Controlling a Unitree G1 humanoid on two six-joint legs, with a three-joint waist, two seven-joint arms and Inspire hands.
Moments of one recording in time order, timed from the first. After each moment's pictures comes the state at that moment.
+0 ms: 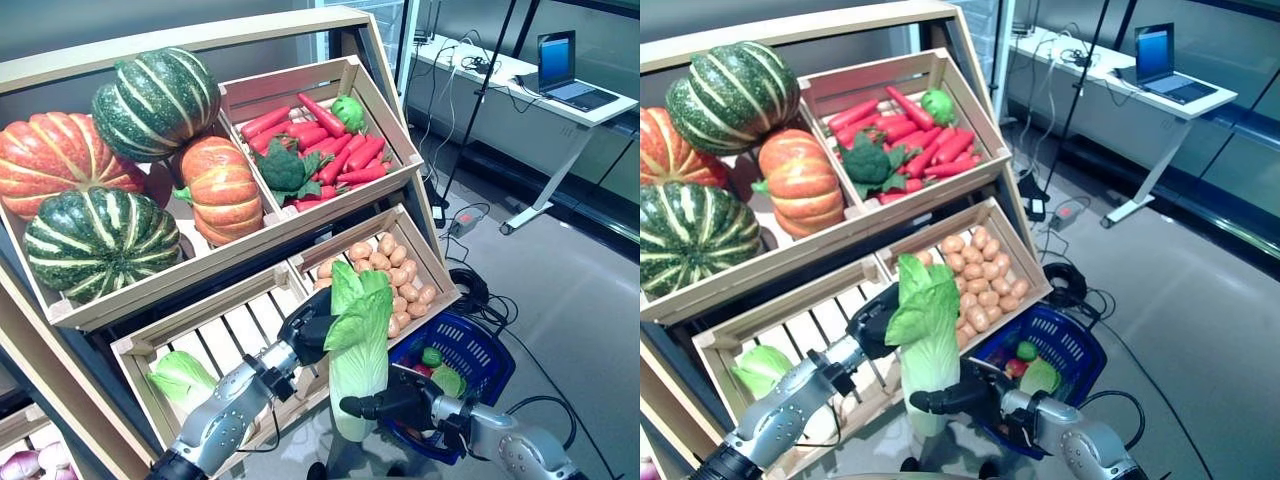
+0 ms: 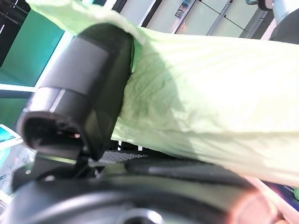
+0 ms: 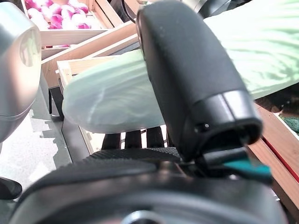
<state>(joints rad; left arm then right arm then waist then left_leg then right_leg) 0.01 0.53 -0.42 -0.10 -0.96 0.02 -0.32 0.11 -0.55 0.43 -0.05 0.84 0.45 0.34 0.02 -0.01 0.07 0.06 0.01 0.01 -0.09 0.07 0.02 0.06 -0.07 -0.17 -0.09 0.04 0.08</state>
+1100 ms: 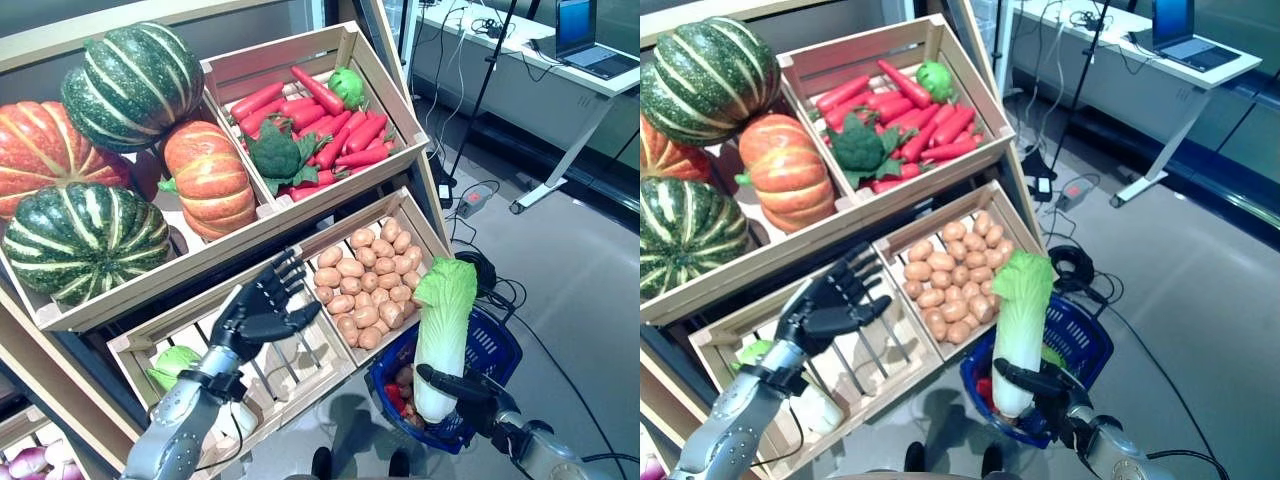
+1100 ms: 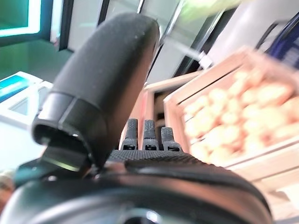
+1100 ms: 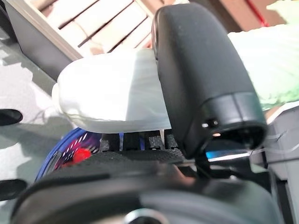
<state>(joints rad) 0.22 0.52 -0.06 -0.18 -0.81 -0.07 -0.12 0.32 -0.50 0.08 0.08 0.87 0.31 0.05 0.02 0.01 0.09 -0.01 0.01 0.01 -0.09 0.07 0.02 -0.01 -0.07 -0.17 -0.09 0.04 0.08</state>
